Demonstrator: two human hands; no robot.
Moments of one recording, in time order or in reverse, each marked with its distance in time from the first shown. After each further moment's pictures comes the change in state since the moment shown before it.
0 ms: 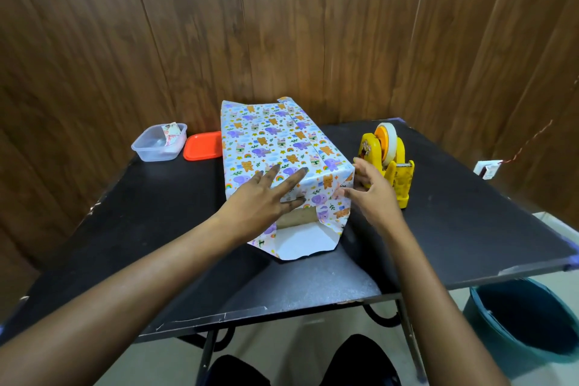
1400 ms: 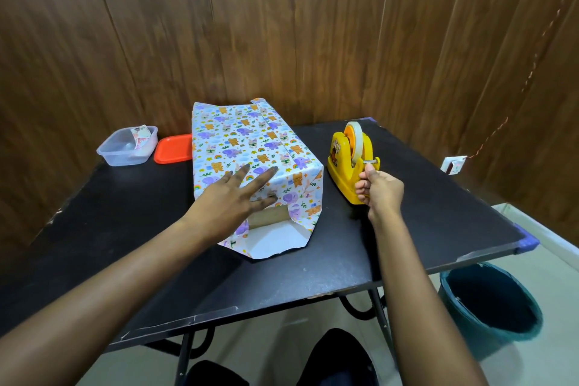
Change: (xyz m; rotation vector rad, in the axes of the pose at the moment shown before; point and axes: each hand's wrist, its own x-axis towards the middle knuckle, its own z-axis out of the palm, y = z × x) left_hand -0.001 0.004 -0.006 -0.015 -0.018 -0.025; right_hand 0.010 0.005 -0.043 0.361 0.466 0.406
